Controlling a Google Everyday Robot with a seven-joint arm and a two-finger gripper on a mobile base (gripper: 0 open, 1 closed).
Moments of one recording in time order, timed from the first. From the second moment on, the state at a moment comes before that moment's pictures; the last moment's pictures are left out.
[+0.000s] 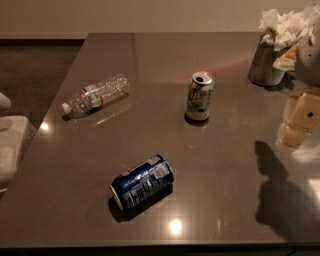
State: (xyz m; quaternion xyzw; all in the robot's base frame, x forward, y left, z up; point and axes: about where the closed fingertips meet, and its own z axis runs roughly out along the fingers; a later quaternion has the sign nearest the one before) arm 0.438 -0.217 0.976 -0.60 0.78 -0.03 0.16
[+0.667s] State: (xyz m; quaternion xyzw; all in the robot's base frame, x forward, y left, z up) arm 0.445 -0.198 0.972 -0.62 0.77 -0.02 0.16
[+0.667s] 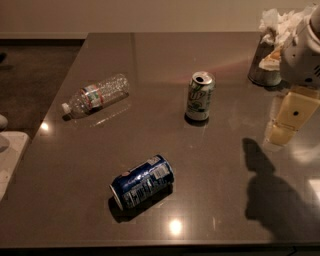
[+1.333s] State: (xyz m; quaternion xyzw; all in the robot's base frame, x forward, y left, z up) arm 0.455 -0.109 0.955 -0.71 0.68 0.00 0.17
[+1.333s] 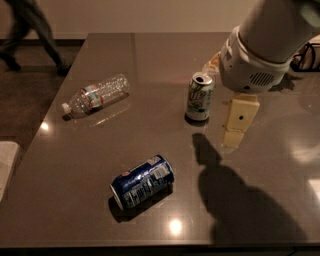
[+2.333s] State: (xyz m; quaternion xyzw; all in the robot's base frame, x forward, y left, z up) arm 0.390 0.001 0.932 -0.83 0.54 -0.06 0.14
